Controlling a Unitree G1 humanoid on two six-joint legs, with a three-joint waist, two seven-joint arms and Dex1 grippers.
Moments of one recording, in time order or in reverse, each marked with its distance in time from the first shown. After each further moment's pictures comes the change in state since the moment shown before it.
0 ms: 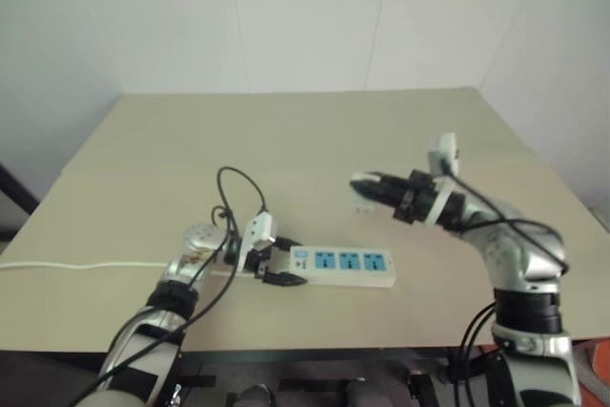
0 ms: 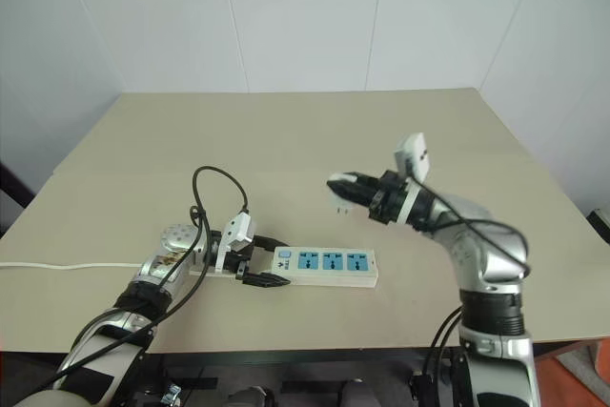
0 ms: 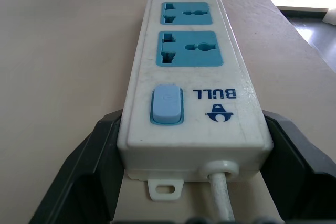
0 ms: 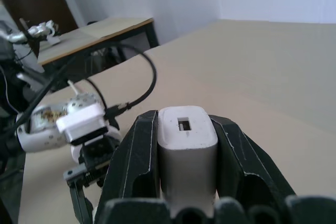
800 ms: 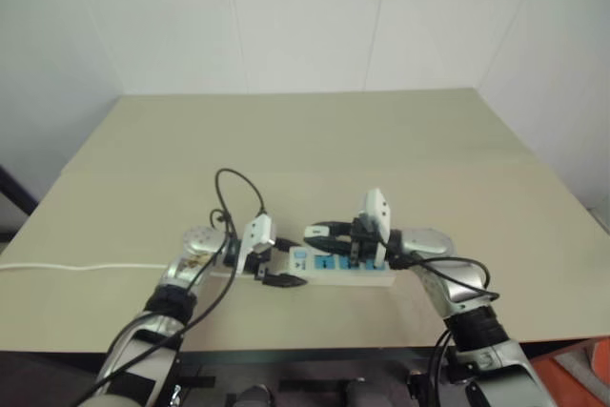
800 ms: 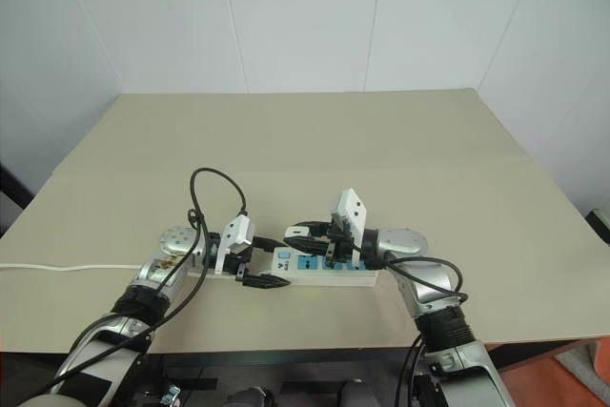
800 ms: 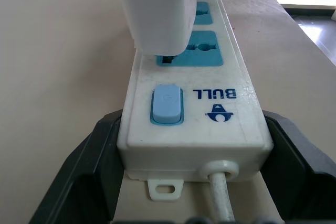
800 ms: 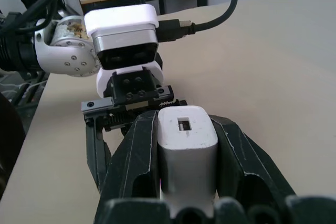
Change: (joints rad) left arm 0.031 0.006 0.000 -0.042 0.001 -0.007 0.030; right arm 0.024 0.067 0.263 0.236 -0.178 -0.415 0.110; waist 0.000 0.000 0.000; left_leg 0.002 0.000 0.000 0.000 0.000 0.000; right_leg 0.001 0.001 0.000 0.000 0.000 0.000
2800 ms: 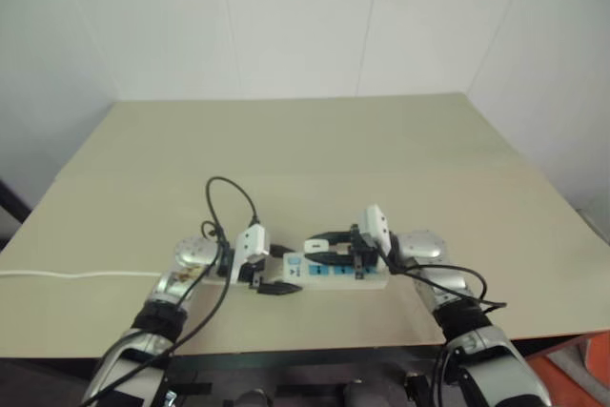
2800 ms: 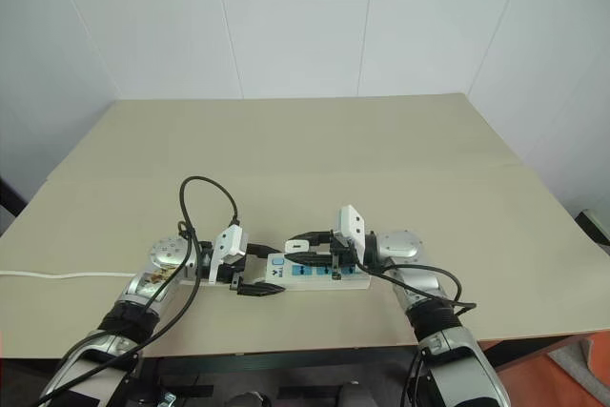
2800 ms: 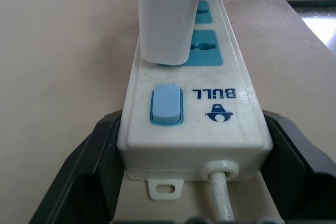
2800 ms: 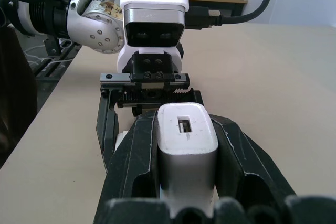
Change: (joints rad) left arm 0.101 0.044 -0.002 -0.115 -0.009 -0.008 0.064; right arm -0.082 0.013 0.039 0.363 -0.027 -0.413 0.232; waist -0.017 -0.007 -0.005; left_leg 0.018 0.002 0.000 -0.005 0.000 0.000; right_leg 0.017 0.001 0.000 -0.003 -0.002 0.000
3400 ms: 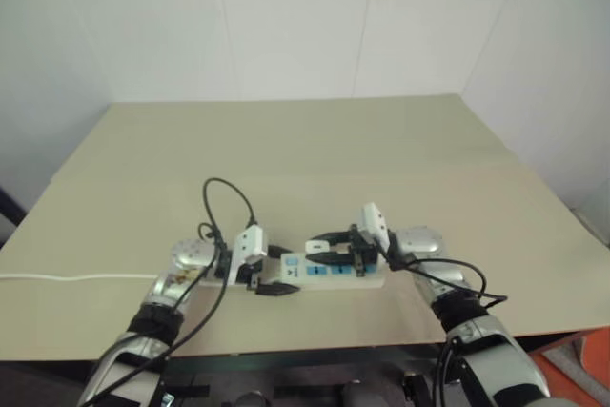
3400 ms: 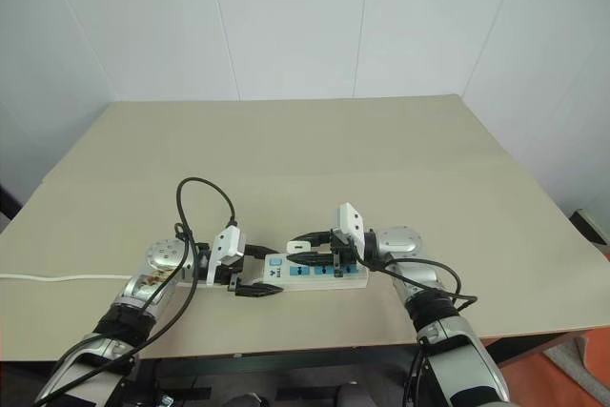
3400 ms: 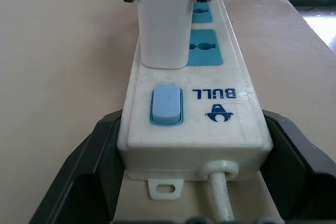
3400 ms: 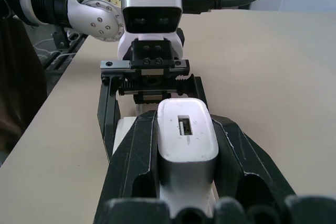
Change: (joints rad) left arm 0.023 0.020 0.000 -0.032 -0.006 0.021 0.018; right arm -0.053 -0.003 0.027 0.094 0.000 -0.011 0.033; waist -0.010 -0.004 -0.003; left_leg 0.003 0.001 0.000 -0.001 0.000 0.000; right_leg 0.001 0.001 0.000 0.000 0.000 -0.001
